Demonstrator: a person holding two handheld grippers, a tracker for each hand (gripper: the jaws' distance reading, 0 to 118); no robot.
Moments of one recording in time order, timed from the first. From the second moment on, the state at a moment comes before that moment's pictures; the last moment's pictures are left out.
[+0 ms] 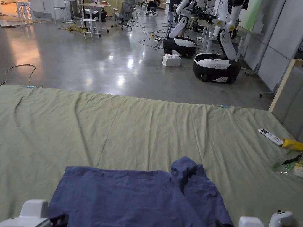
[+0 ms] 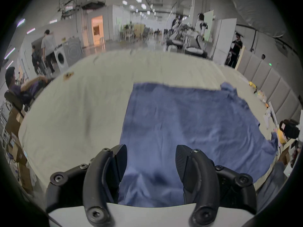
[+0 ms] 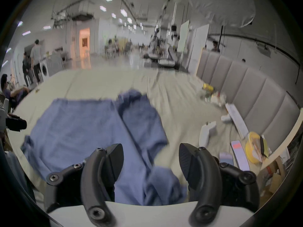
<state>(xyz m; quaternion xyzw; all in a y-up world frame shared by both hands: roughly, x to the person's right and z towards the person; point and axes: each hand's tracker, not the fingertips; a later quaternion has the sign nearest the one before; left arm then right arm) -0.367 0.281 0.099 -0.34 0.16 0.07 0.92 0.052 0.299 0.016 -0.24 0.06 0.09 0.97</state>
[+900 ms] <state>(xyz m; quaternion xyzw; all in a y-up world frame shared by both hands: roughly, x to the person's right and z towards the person) -0.336 0.343 0.086 -0.11 0.21 0.05 0.97 -0.011 0.334 -0.012 -0.02 0.08 0.06 0.99</state>
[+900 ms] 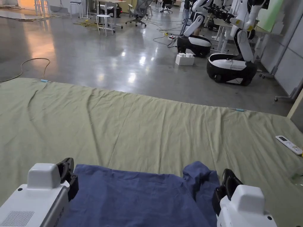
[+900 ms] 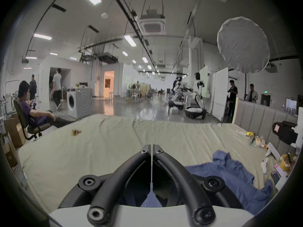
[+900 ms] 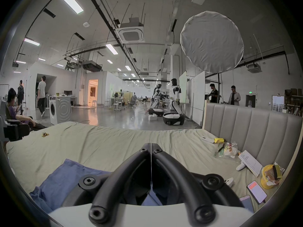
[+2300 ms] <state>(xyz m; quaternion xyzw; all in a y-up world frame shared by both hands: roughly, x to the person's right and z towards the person) -0.490 0.207 -0.145 -0.43 0.13 0.09 0.89 0.066 0.230 -0.137 -0.26 0.03 0.06 0.96</state>
